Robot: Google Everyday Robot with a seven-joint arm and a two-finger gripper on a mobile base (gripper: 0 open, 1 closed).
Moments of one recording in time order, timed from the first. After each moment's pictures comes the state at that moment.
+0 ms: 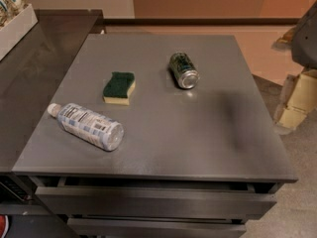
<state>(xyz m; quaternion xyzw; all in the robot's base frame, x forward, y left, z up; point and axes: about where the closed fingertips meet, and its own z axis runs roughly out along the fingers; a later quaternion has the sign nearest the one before) 0.438 -0.217 0.976 -0.60 0.78 -0.03 0.16</state>
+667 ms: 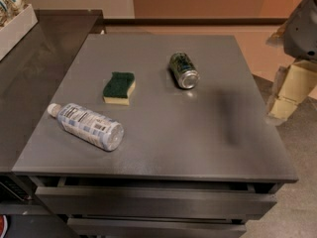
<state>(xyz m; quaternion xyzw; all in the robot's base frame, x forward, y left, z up) 0.451 -0.212 0.980 -0.59 0.79 -0.03 0.16</state>
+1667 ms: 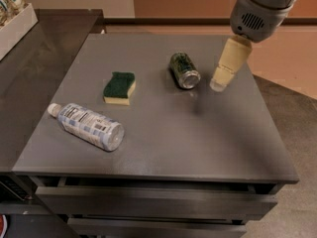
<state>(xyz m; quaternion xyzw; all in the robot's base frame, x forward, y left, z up) 0.534 -0.169 0.972 -0.48 0.87 -0.04 0.14</state>
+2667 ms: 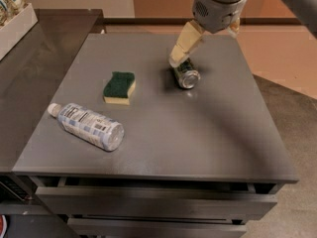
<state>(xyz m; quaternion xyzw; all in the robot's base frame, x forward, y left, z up) 0.601 -0.122 0.958 -0.28 0.95 -0.02 0.15</state>
